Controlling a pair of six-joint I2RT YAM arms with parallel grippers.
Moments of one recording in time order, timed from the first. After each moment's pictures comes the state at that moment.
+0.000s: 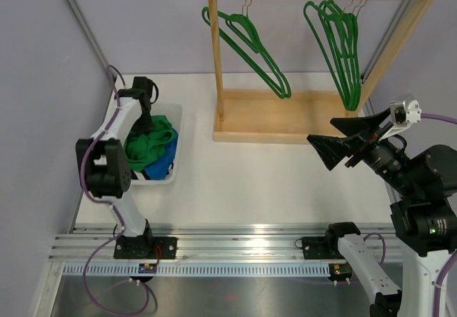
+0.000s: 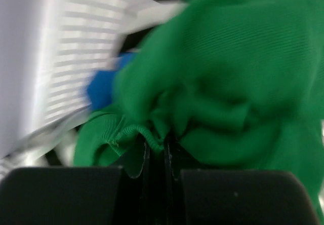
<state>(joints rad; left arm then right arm) -0.04 1.73 1.50 -0.96 -0.42 -0.34 0.11 0.66 1.40 -0.60 -0.59 0.35</state>
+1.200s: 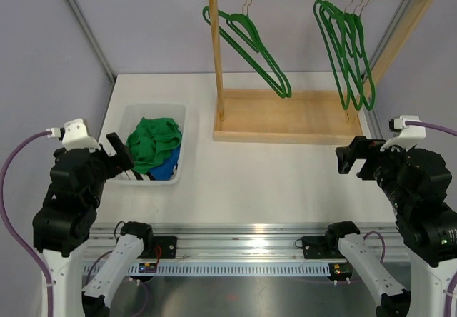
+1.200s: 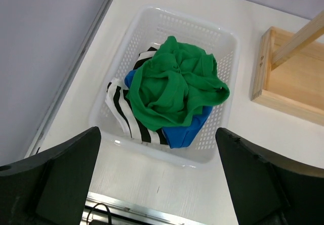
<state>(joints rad) -0.17 0.64 1.32 -1.08 -0.35 -0.28 0.18 0.66 1.44 -1.10 0.07 0.19</state>
